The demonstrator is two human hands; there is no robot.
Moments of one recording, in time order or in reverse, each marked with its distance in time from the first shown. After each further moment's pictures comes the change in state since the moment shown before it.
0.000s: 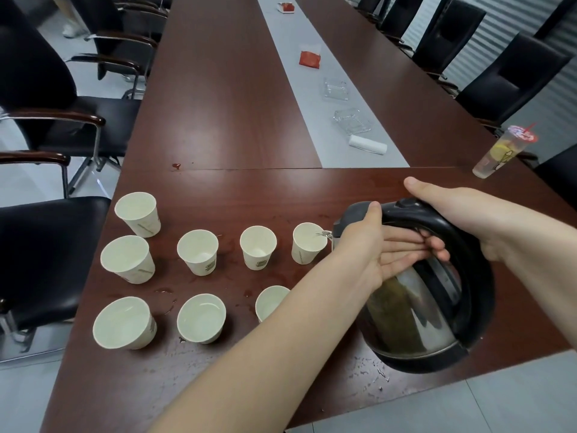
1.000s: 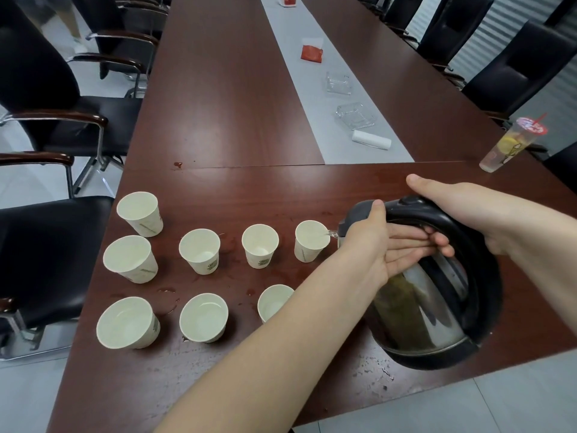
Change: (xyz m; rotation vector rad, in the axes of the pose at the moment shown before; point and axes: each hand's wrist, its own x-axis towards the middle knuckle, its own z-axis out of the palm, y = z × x) left_hand 0.013 -0.002 0.003 -0.008 0.006 -0.031; right_hand 0.012 0.002 -0.003 -0.012 -0.016 -0.001
